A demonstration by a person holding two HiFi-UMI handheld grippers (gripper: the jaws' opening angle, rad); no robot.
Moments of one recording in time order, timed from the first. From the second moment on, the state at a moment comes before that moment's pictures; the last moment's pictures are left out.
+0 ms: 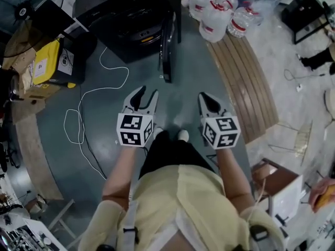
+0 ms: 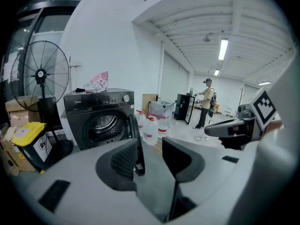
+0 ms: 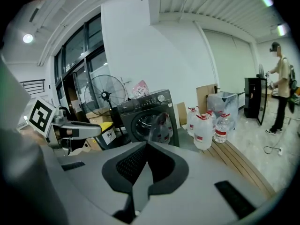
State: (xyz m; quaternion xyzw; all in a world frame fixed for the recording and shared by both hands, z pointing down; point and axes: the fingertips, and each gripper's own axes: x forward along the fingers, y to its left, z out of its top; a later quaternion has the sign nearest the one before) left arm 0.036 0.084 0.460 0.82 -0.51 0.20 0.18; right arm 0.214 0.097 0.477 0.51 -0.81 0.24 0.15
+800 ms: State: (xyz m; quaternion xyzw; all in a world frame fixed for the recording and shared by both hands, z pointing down) left arm 0.073 -0.045 0.557 0.83 -0.44 0.25 0.22; right arm 0.211 0.021 0.513 0.56 -0.76 0.27 0.18
